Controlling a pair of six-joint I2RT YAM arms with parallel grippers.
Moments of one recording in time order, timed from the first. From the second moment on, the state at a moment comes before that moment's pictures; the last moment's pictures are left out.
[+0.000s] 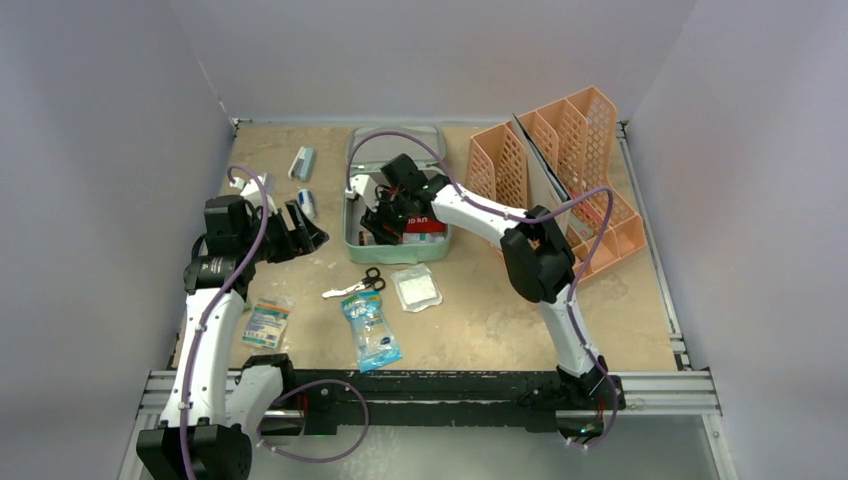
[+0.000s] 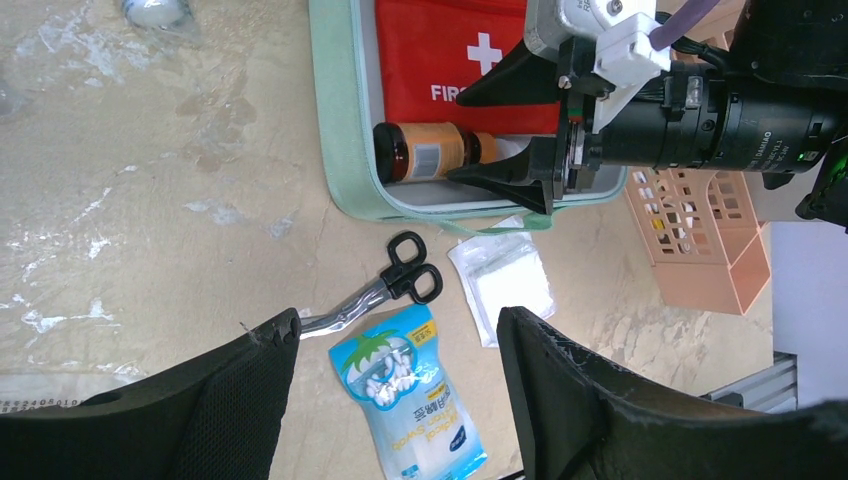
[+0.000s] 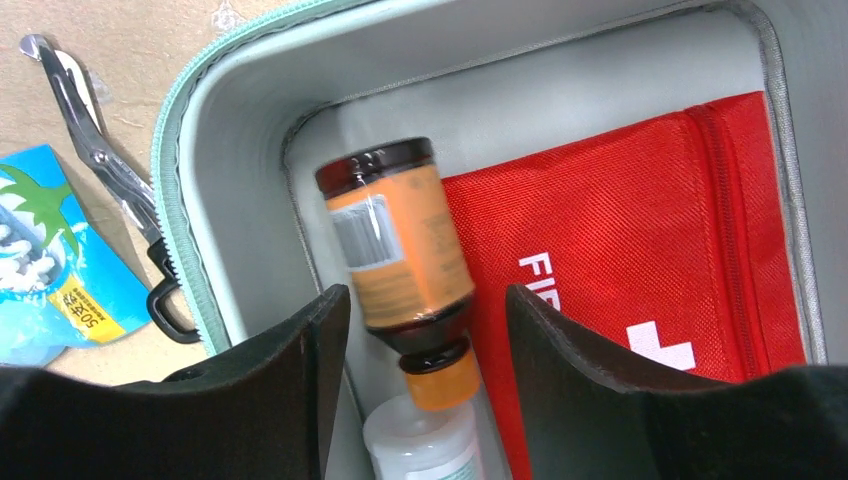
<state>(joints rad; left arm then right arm) 0.09 0.89 0.87 -0.64 0.44 -0.34 0.77 2.22 1.83 -0.50 -0.40 -0.46</state>
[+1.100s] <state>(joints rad) 0.09 1.03 0.80 -0.50 0.57 -0.47 0.77 2.22 1.83 -0.50 -0.41 -0.42</state>
